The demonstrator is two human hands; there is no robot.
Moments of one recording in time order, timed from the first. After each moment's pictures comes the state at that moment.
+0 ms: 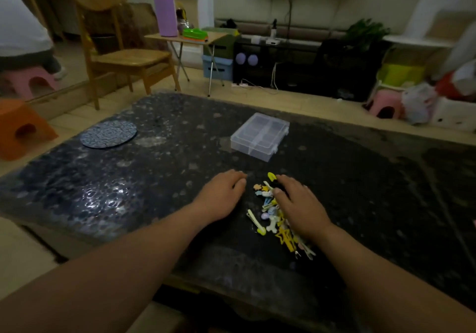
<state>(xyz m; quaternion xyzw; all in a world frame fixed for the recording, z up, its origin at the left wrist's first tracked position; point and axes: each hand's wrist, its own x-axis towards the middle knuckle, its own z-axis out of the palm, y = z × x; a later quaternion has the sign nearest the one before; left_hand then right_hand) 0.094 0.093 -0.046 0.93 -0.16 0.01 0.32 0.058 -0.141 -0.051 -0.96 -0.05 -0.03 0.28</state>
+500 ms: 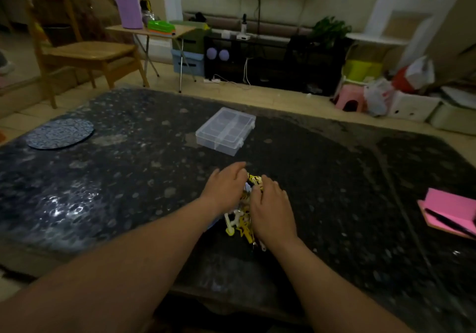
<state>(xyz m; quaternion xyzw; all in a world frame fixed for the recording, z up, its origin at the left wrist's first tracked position) 0.092 -0.001 -0.036 0.92 -0.13 -0.02 0.38 0.022 -0.128 -0.054 -0.94 0.08 -0.09 0.31</state>
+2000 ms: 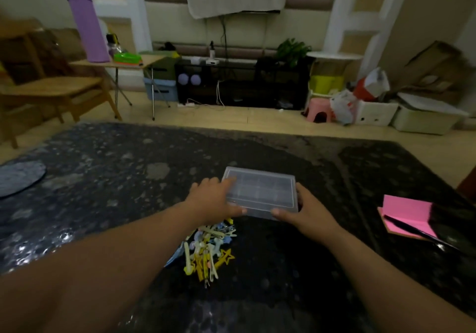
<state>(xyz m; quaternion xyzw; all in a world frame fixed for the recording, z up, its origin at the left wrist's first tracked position) 0.122 -0.058 0.004 0.97 -0.23 -0.08 0.07 0.024 -0.309 -0.019 -0.90 0.15 -0.03 0.40</state>
